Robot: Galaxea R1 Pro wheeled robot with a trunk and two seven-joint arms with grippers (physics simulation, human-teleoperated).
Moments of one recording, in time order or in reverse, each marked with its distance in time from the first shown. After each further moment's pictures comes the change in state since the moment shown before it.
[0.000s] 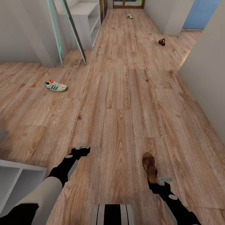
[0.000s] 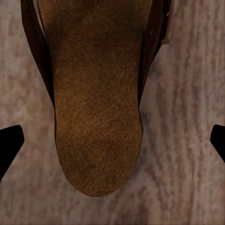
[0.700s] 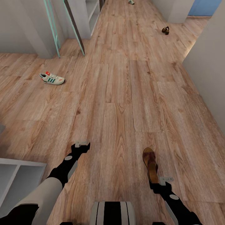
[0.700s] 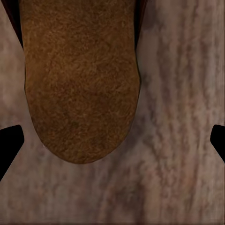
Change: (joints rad) left arm 0.005 -0.001 -0.001 0.005 -0.001 -0.195 -0.001; right arm 0.001 -0.007 -0.007 -0.001 0.001 0.001 -0.003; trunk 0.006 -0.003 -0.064
